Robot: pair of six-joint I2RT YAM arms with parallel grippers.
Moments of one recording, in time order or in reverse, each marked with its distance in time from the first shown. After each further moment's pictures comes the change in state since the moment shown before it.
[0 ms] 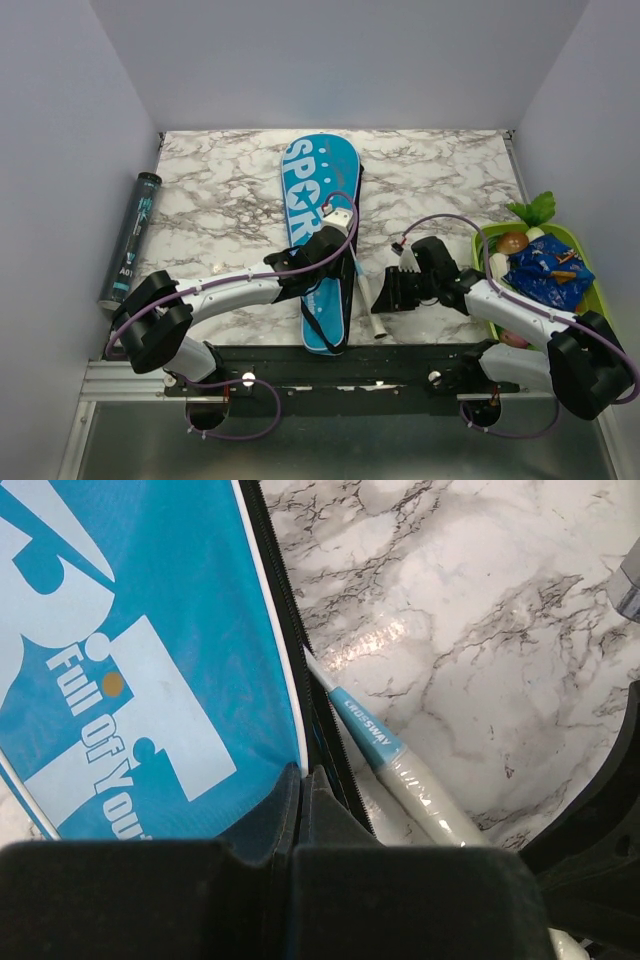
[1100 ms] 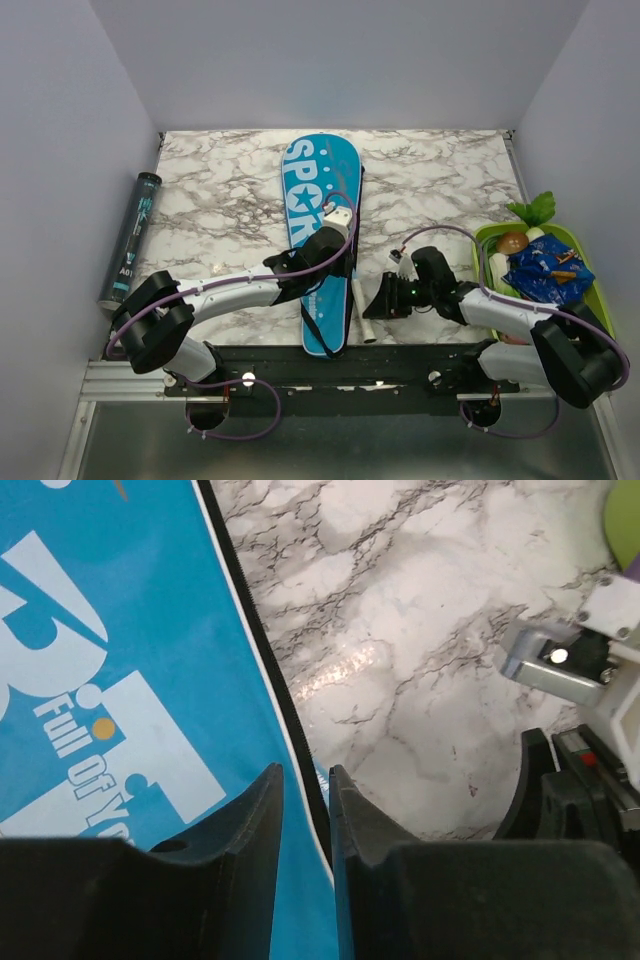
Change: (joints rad) left arm 0.000 0.000 -0.035 0.111 0.023 0.002; right arm 0.006 0.057 -0.140 0.307 -0.106 0.167
